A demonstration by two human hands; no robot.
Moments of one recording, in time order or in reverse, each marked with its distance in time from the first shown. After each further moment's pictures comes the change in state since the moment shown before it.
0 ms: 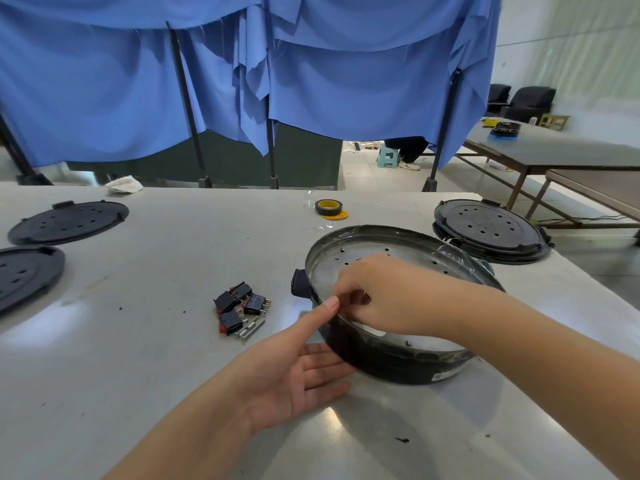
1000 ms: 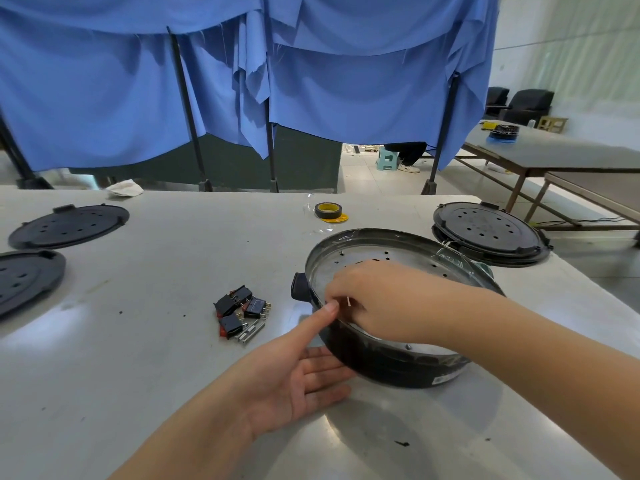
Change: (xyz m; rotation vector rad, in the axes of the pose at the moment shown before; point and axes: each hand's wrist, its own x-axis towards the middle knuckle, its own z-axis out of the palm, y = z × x) left_hand 0.003 -0.001 -0.001 -0.001 -0.011 -0.001; right_hand 0.004 -0.006 -0.001 -0.171 -0.064 -0.041
